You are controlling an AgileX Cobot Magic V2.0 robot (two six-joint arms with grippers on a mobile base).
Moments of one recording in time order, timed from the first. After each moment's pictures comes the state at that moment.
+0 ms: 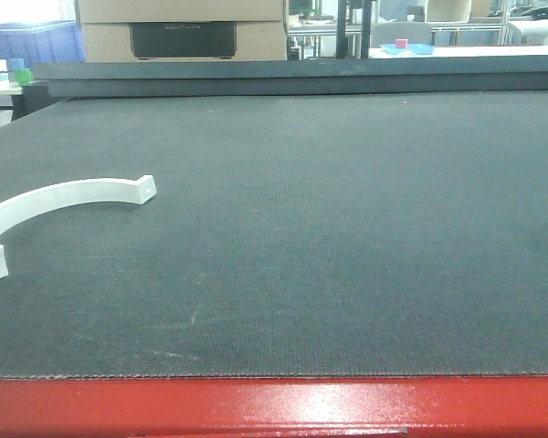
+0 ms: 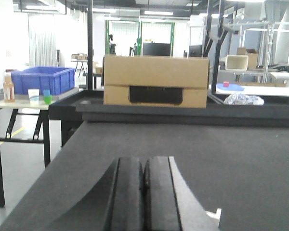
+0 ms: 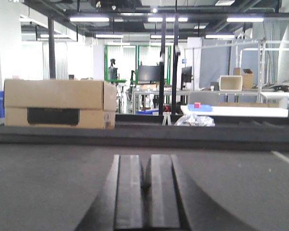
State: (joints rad) left arm 0.01 0.03 -0.35 0.00 0.24 0.00; right arm -0.04 0.00 -0.32 0.04 0.15 0.00
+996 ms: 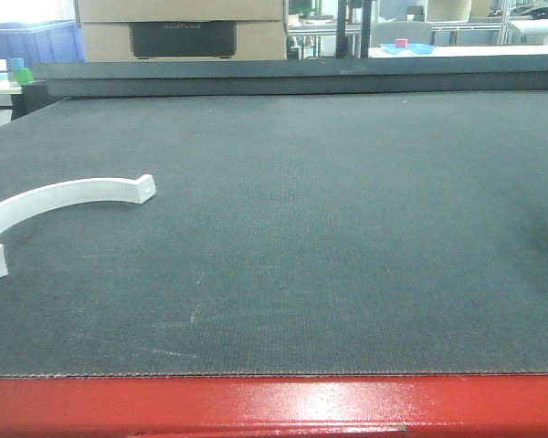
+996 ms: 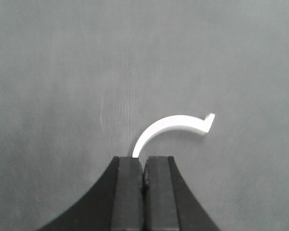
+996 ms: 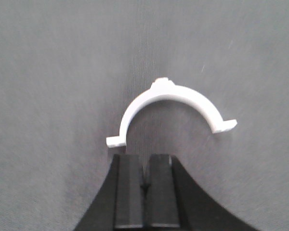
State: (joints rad) left arm 0.01 1.20 -1.16 -0.09 0.82 0.00; right arm -0.04 1.13 -0.93 0.03 0.81 0.00
